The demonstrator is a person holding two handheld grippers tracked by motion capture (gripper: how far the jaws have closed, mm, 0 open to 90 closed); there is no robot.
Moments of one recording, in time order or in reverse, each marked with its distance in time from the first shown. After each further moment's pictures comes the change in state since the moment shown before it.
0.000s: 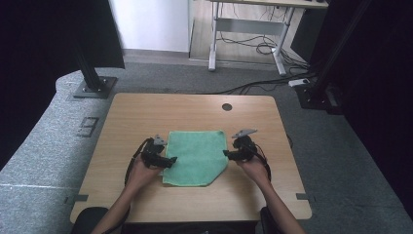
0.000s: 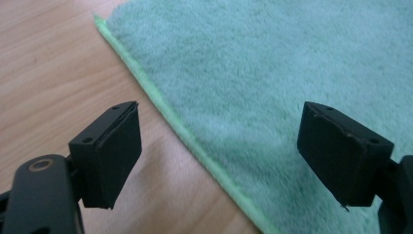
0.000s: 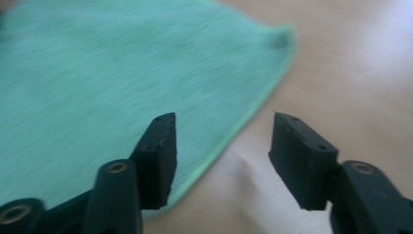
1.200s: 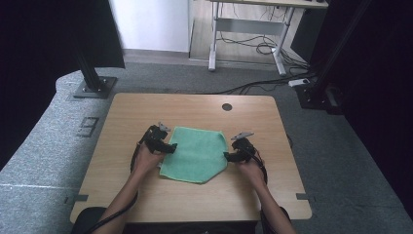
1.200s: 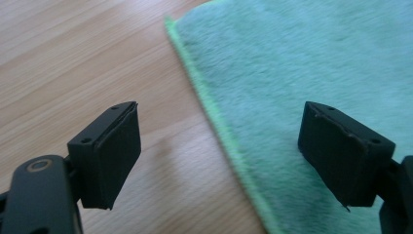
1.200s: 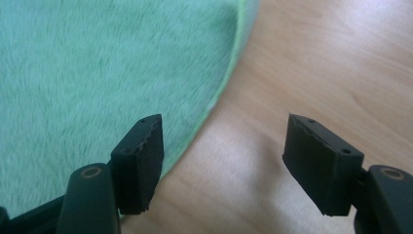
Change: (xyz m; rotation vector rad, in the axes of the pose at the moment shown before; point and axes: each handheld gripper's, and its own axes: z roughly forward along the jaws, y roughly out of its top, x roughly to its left) left arm 0.028 0.039 0.029 0.033 0.103 -0.022; right arm -0.013 -0.009 0.031 0.038 -0.125 0.054
